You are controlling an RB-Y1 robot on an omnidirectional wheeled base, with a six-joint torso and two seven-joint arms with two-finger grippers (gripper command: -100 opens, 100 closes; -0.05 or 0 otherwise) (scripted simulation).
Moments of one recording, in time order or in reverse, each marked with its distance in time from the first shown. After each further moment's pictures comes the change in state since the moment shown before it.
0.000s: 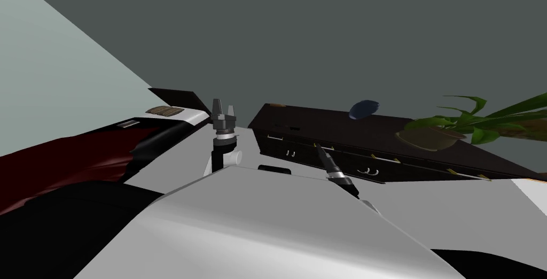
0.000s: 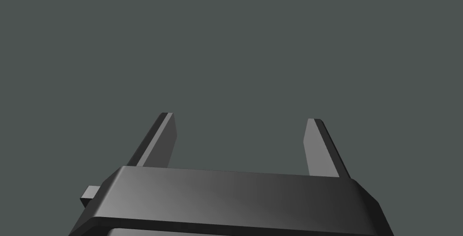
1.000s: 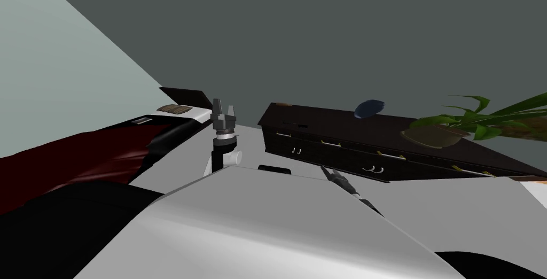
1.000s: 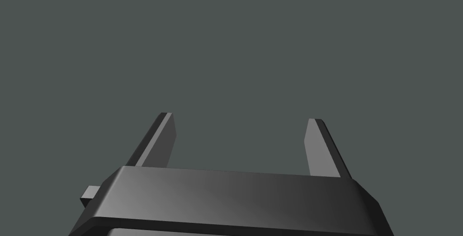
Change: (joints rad) left arm 0.000 0.000 0.000 0.000 0.000 0.000 0.000; right arm 0.188 -0.240 -0.049 0.150 0.150 0.075 0.135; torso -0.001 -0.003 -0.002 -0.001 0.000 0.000
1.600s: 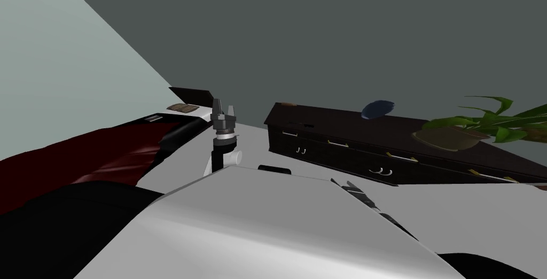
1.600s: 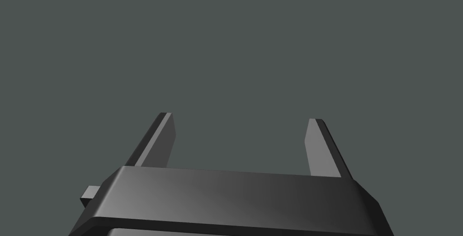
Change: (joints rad) left arm 0.000 0.000 0.000 0.000 0.000 0.000 0.000; right arm 0.094 -0.158 -0.045 0.080 0.077 0.057 0.057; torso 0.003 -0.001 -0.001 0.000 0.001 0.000
